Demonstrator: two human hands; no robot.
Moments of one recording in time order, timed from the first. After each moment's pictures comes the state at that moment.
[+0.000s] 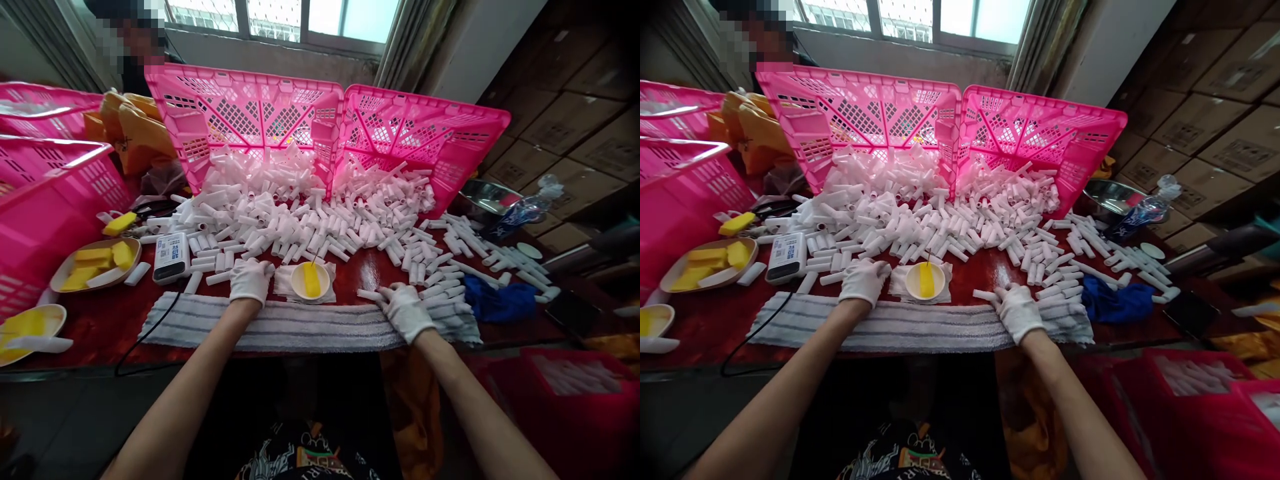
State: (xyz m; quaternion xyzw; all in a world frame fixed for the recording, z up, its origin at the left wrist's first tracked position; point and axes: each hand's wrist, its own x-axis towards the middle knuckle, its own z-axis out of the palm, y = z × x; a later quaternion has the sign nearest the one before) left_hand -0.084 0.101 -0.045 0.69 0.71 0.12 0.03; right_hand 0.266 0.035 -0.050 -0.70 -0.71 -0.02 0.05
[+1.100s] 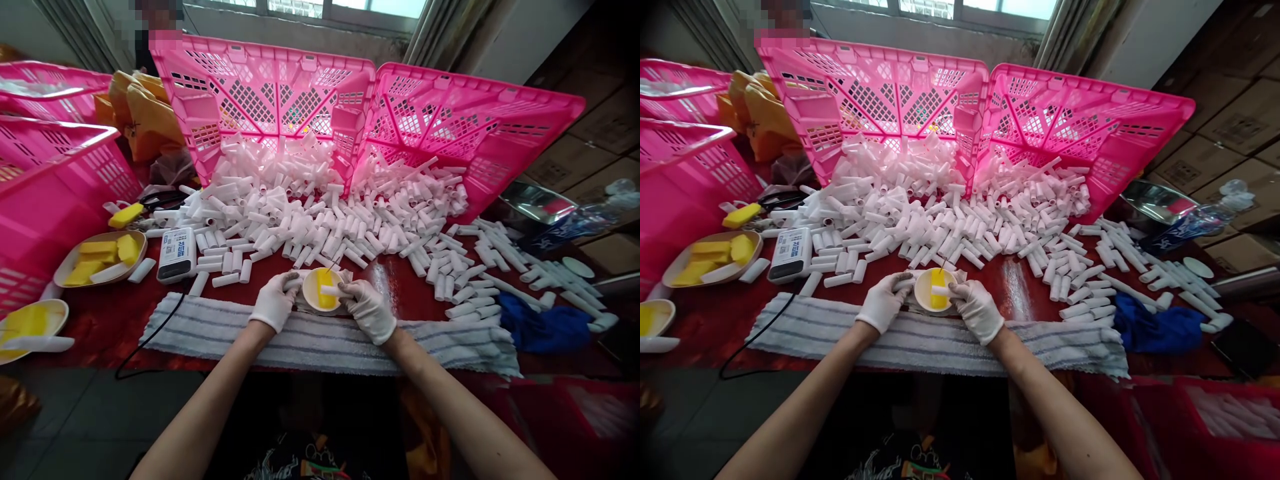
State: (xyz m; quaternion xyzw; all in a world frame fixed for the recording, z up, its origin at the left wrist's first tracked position) left_hand -0.060 0.084 -0.078 0.63 0.61 0.39 0.30; right_hand 0.163 0.078 -0.082 -0.52 -0.71 0.26 0.40
